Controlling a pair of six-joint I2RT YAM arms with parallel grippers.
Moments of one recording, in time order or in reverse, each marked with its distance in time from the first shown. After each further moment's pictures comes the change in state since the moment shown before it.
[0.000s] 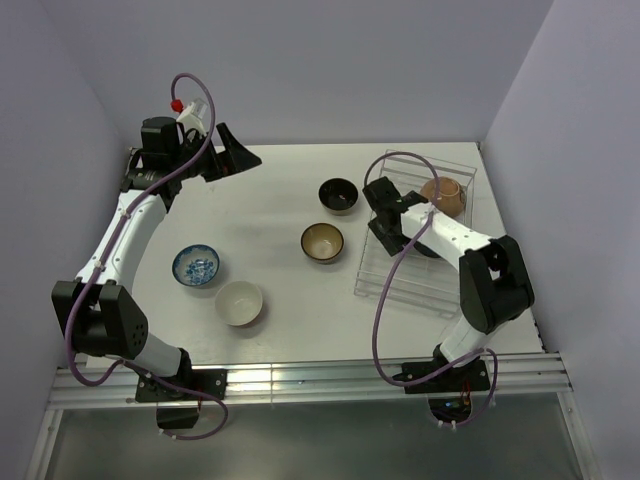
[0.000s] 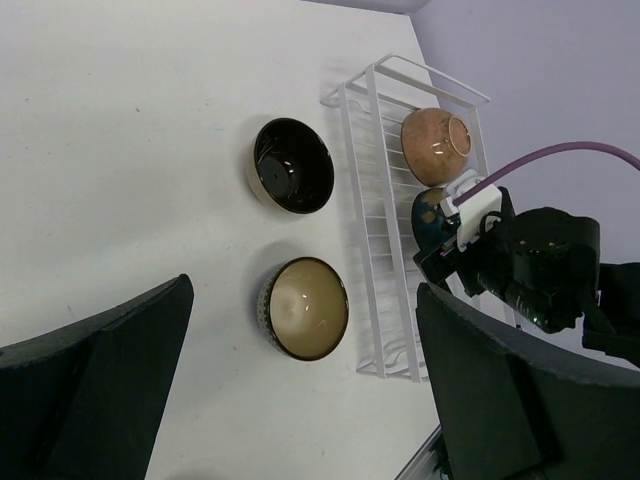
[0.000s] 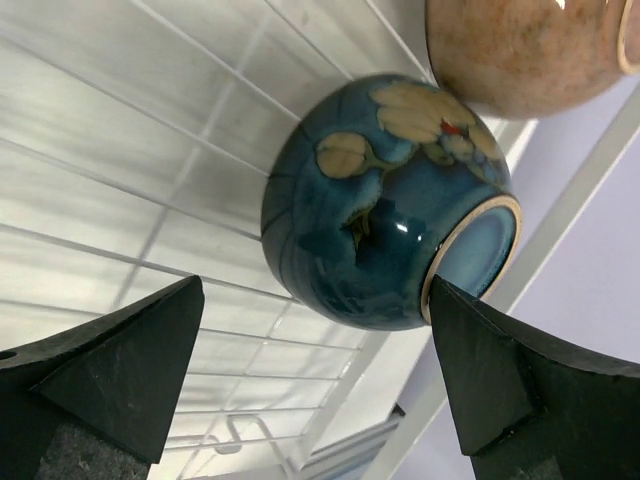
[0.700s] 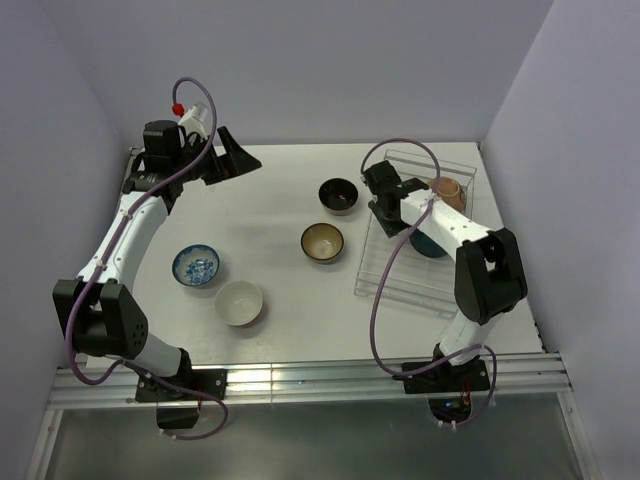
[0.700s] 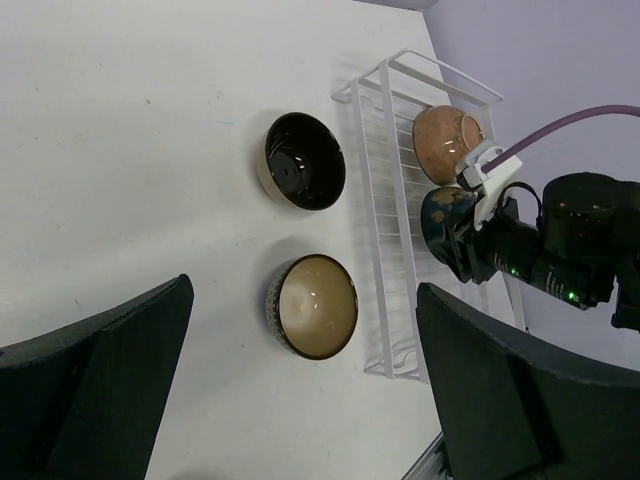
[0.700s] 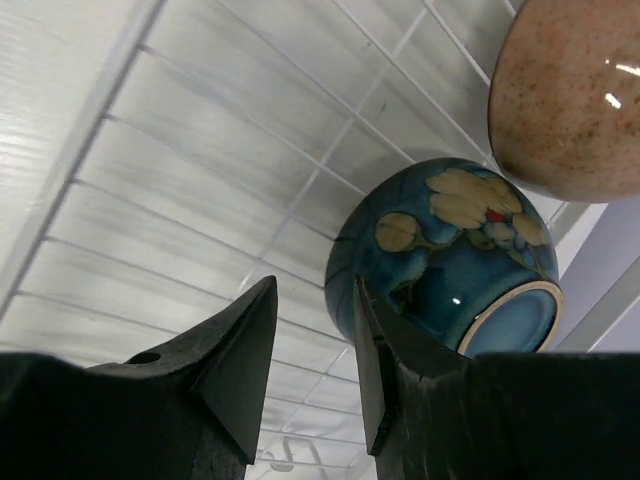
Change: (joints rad) left arm 0.000 -0.001 -0.032 0.021 -0.008 0.003; right arm -0.027 0.055 0.158 -0.031 -0.230 0.033
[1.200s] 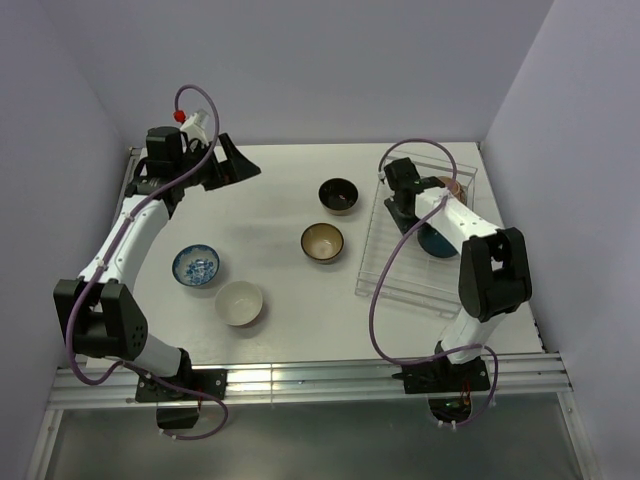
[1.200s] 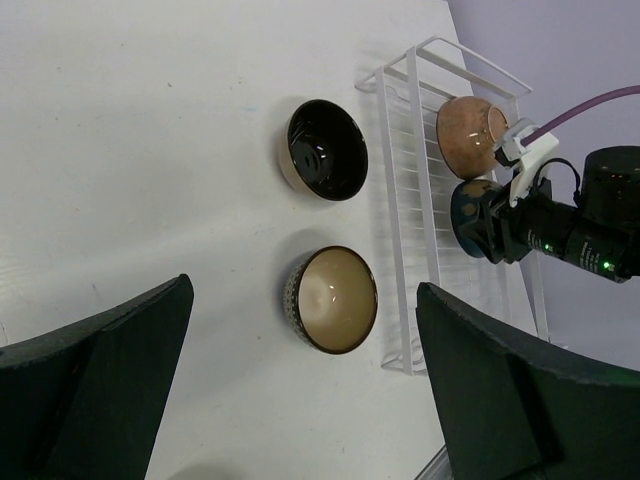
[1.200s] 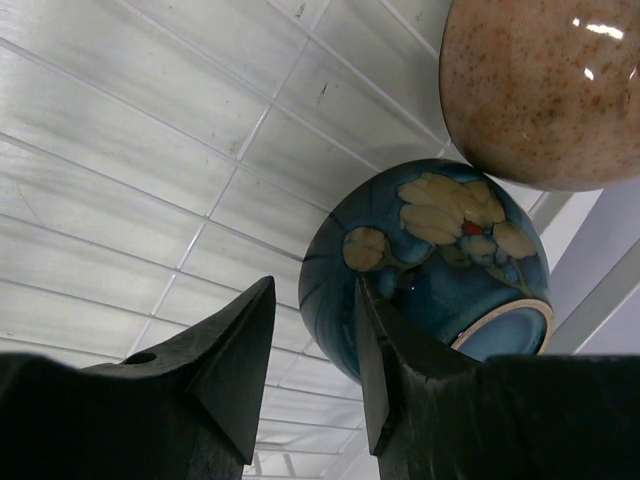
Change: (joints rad) left arm 0.000 -0.008 -0.047 0.009 -0.033 0.024; right arm -0.133 0.010 -0.028 0.022 -0.037 -0.070
